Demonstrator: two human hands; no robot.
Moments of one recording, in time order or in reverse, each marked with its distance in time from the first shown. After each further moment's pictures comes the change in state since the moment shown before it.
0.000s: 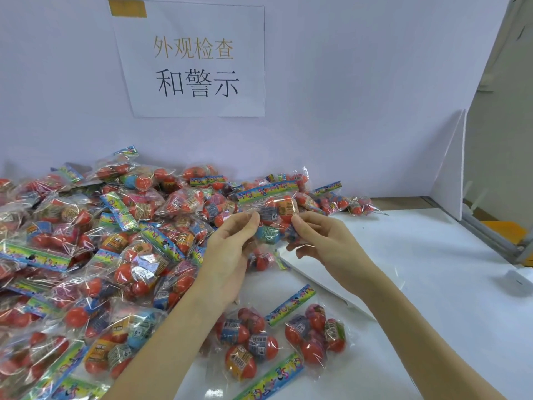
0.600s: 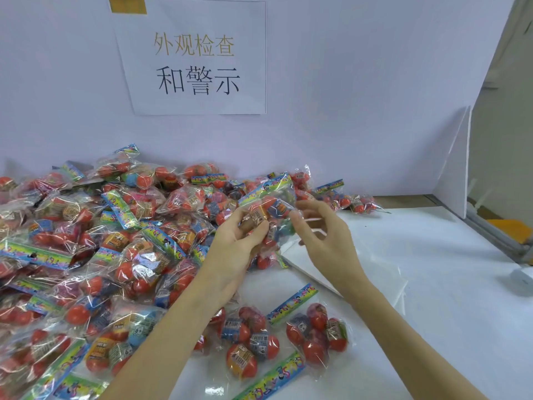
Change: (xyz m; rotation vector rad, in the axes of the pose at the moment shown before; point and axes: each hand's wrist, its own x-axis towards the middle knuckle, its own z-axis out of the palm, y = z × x) left_hand -0.001 0.001 0.000 0.138 -0.172 0.069; right_hand 0.000 0.011 0.015 -0.324 0.317 -0.261
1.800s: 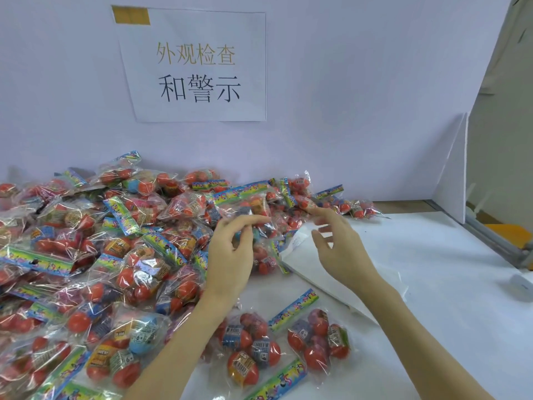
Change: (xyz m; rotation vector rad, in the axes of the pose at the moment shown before) left_hand -0.002 -0.008 -0.006 0.569 0.240 0.319; right_hand 0.015 0.026 -0.027 -0.466 -0.119 0.004
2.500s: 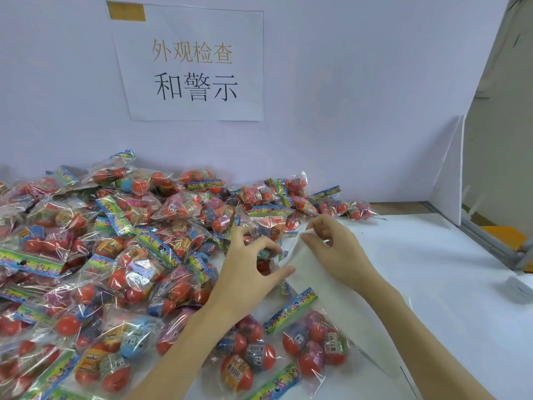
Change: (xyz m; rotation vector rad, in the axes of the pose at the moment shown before) left_hand -0.011 -0.014 0.009 0.407 -0.316 0.074; right_hand 0.007 0.012 -0.002 0.102 -0.031 -0.007
